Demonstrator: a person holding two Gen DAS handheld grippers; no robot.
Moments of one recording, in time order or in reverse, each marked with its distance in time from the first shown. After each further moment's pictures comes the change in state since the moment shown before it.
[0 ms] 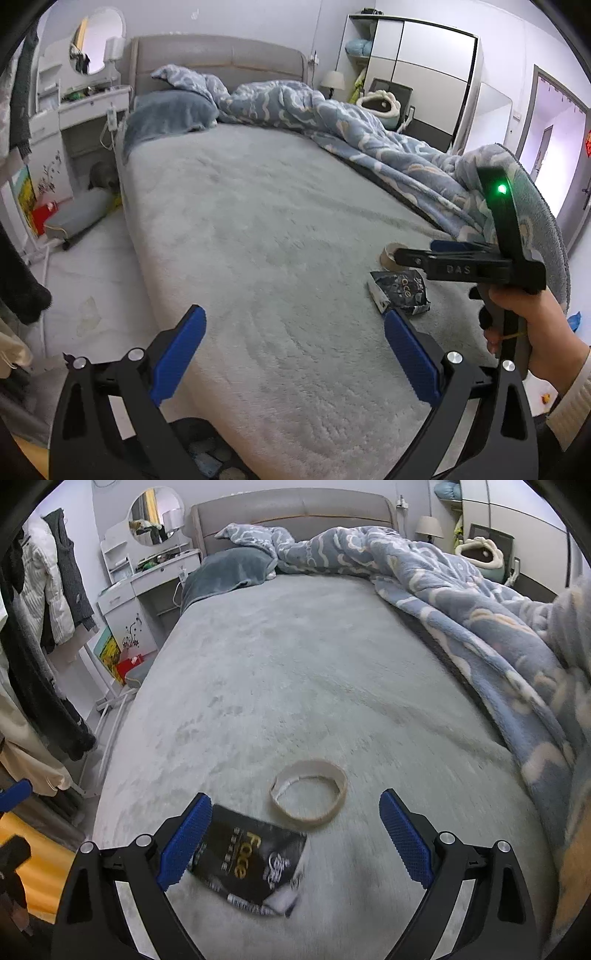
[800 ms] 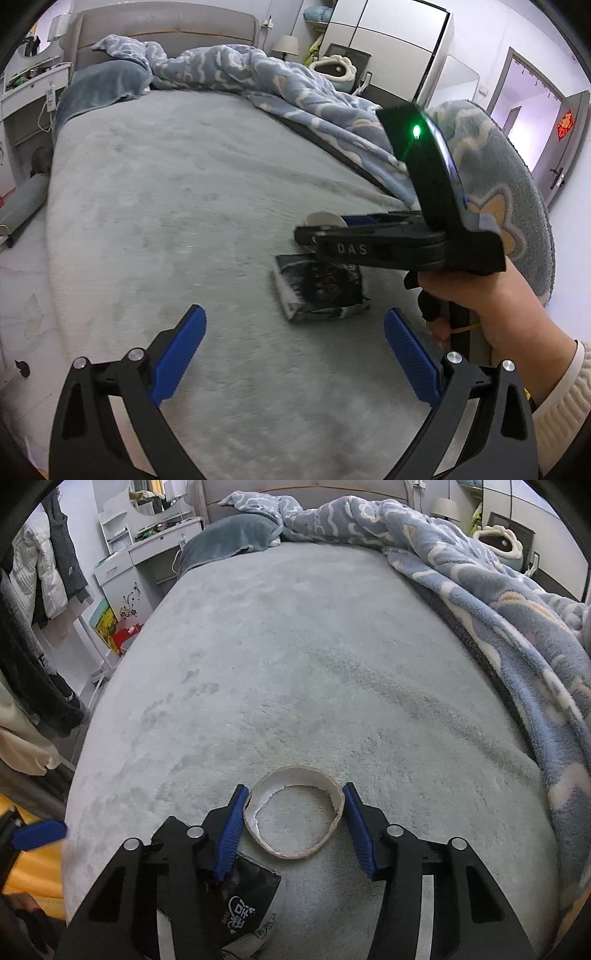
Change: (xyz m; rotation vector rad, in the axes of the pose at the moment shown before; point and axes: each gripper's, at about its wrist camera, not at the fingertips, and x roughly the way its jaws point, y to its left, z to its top) left arm 0.074 -0.071 0.006 0.040 0.137 -0.191; right arm 0.035 -0.014 0.009 -0.021 0.090 0.015
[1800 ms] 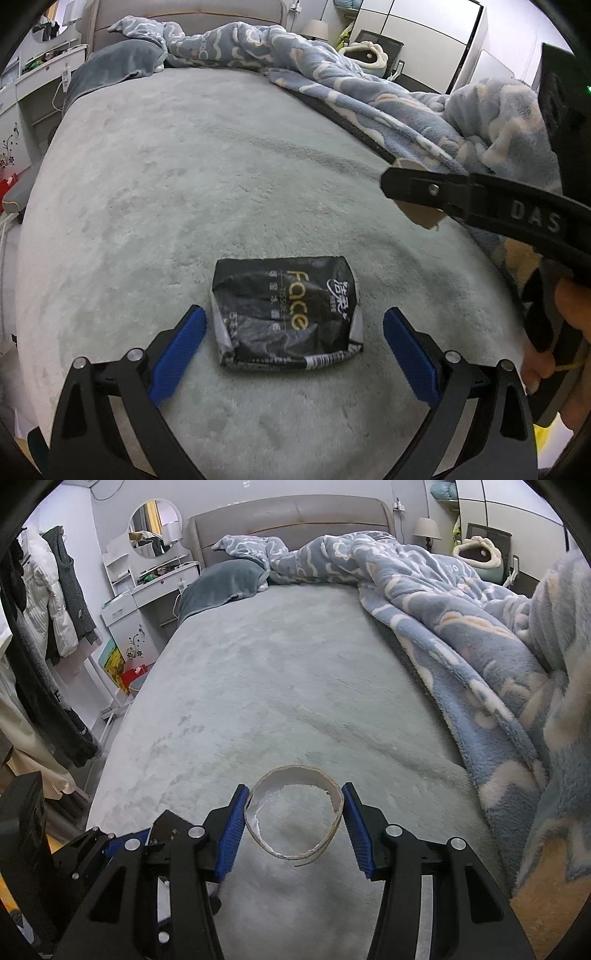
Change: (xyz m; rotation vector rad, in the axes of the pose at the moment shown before) left arm 0.074 -0.030 0.011 -0.075 0.048 0.121; right arm -0.059 -0.052 -0.011 0.046 -0.127 0.024
